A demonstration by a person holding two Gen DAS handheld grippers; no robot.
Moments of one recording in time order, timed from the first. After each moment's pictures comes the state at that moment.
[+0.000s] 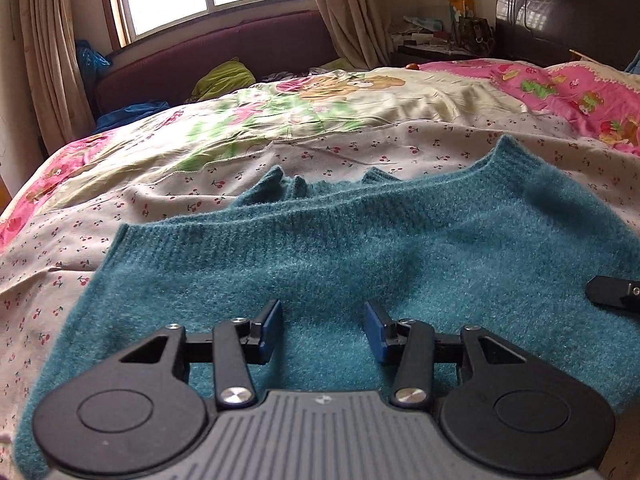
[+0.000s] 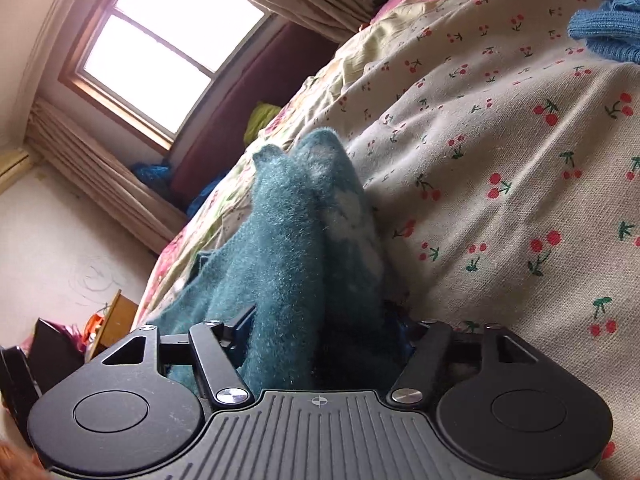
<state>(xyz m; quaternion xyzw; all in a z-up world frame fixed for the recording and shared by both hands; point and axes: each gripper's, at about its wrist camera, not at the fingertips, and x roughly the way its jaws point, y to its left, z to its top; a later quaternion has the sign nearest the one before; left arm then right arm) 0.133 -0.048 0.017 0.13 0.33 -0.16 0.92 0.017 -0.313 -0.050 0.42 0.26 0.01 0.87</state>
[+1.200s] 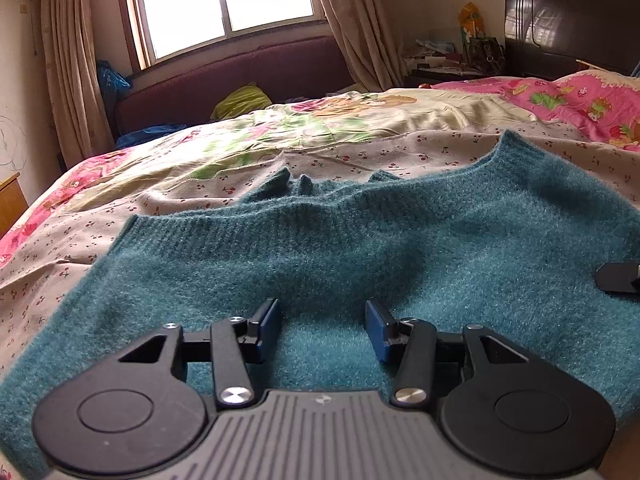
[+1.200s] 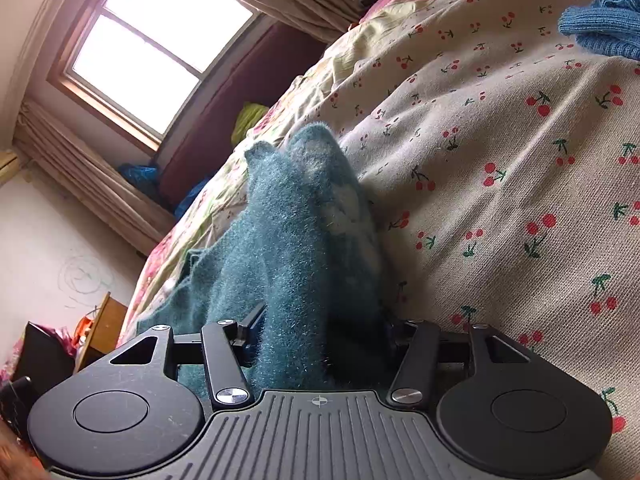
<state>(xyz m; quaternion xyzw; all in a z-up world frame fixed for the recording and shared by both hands) 0.117 -0.050 -0.008 0.13 0.28 -0.14 0.94 0.018 -0.304 -0.049 0.42 0.26 -0.01 0.87</state>
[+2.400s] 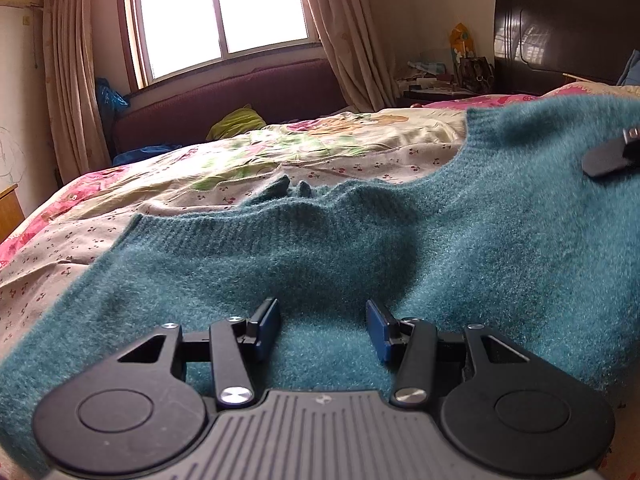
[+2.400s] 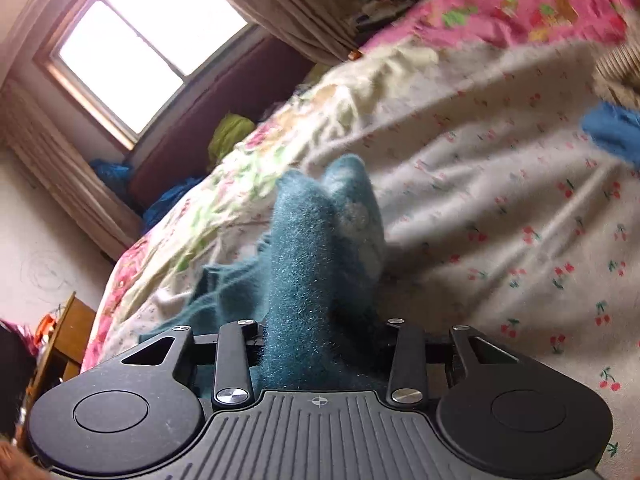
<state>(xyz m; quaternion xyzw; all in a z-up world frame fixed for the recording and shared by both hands) 0.100 -0.035 -0.017 0.12 0.25 -0.16 0.95 0.034 -0.248 0.049 0.34 0.27 -0.07 0.90</state>
